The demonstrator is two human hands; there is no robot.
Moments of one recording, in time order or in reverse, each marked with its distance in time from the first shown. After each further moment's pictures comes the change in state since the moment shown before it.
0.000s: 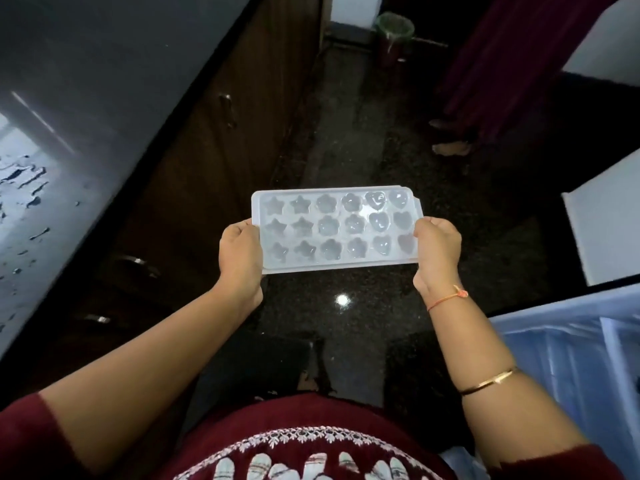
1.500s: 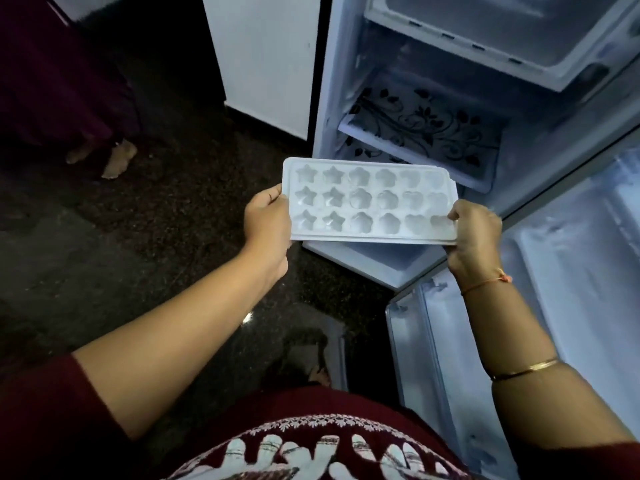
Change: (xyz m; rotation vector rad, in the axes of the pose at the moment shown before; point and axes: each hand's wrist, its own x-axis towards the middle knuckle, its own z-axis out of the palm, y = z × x) left_hand -0.109 -0.050 0.365 0.583 -1.182 -0.014; right_hand -0.009 0.029 -0.305 0.531 1.250 0.132
